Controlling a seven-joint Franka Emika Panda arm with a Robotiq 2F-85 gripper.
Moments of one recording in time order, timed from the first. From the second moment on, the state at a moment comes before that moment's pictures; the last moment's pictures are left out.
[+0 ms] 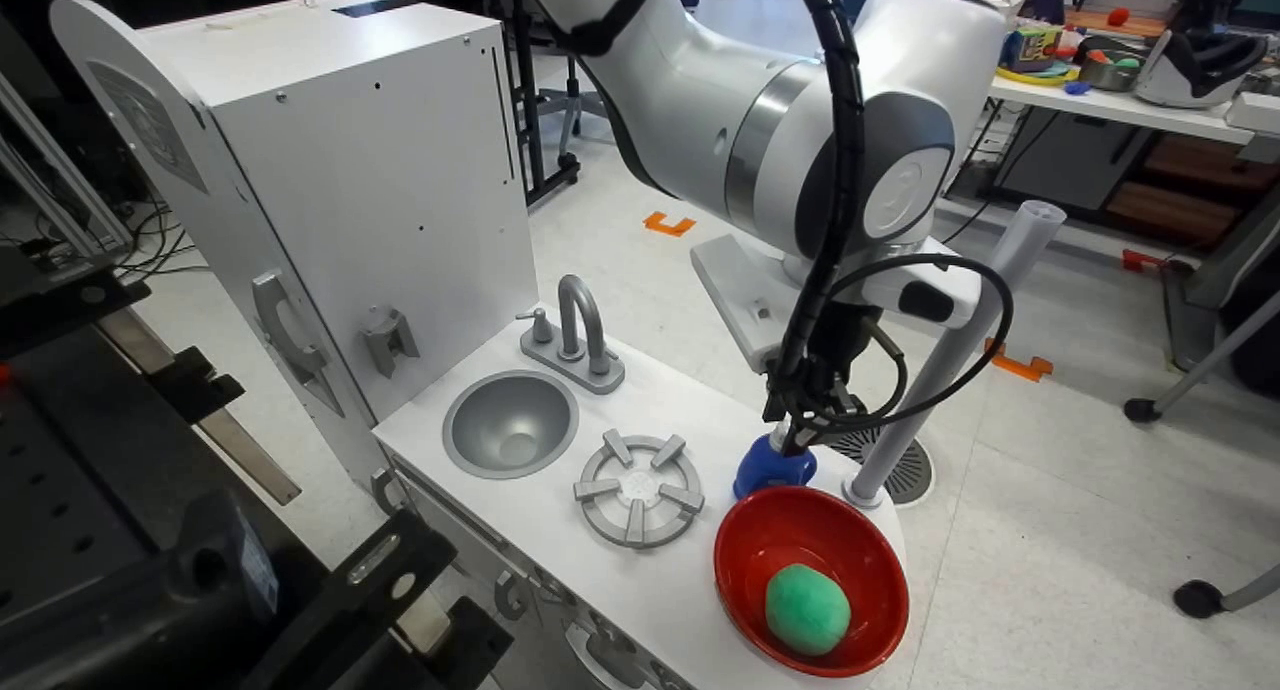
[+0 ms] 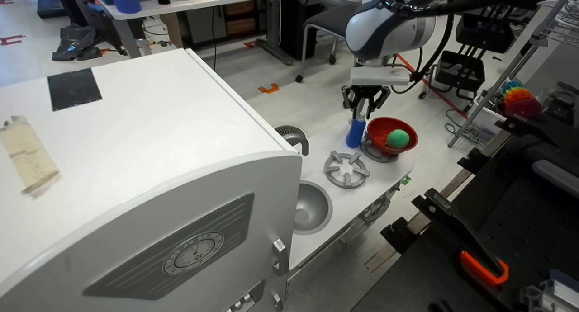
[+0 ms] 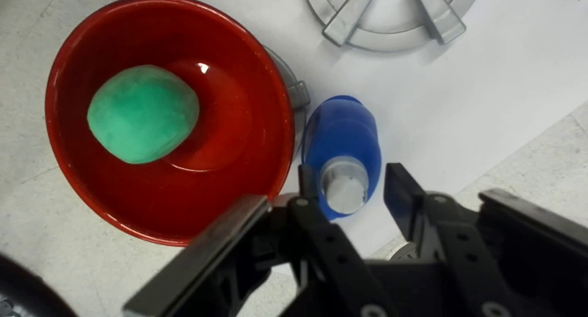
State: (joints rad) arm -0.15 1.49 -0.13 -0.94 0.08 2.31 0.47
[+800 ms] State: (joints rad) arm -0.05 1.49 -0.07 -0.94 0.08 2.31 0.48
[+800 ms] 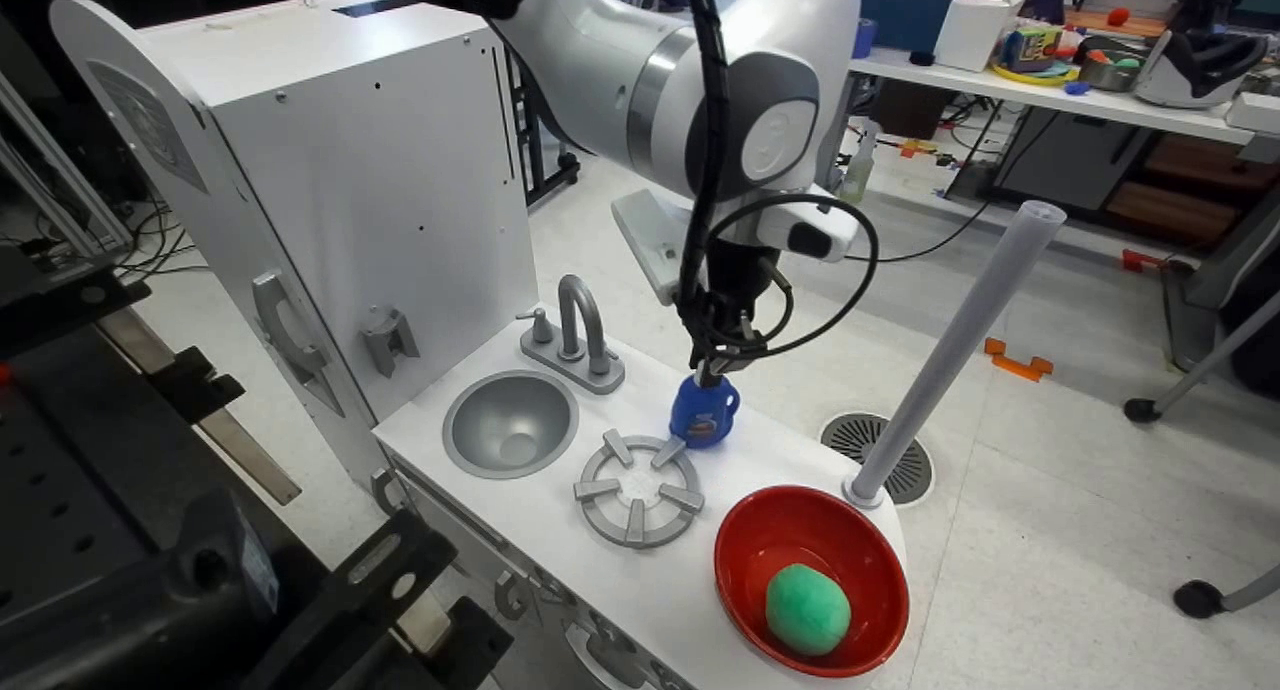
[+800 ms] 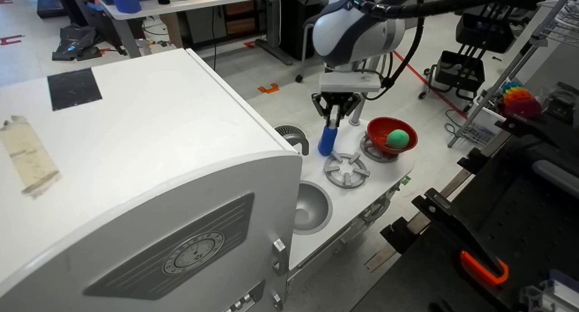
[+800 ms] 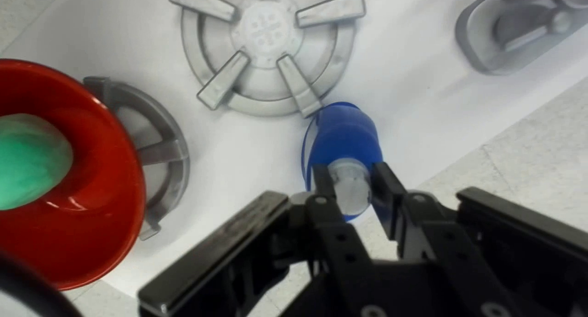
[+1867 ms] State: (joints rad) arm -0.01 1.49 -0.08 -0.95 0.08 2.30 0.51
